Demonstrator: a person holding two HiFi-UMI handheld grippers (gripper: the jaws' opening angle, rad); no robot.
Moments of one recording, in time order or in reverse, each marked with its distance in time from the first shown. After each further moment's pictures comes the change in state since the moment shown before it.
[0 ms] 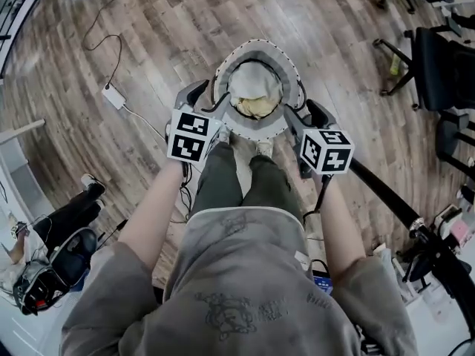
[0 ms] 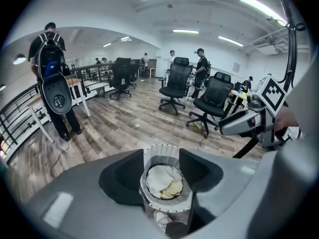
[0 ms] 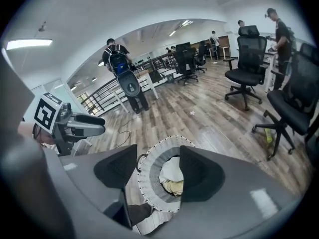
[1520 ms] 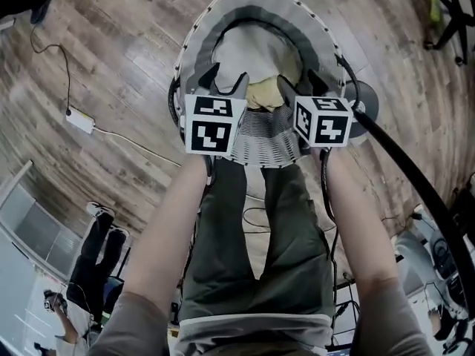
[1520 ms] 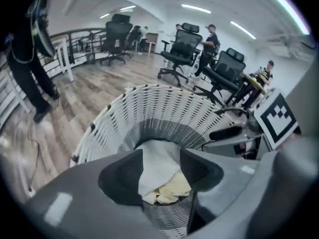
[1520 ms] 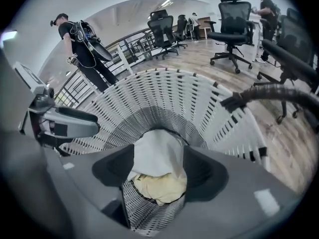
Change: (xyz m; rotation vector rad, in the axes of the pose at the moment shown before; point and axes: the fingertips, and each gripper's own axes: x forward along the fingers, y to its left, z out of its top) left arm 0.309 0.012 -0.196 -0.064 0.215 -0.117; right arm 0.295 -0.130 -0.200 0.164 0.155 -0.177
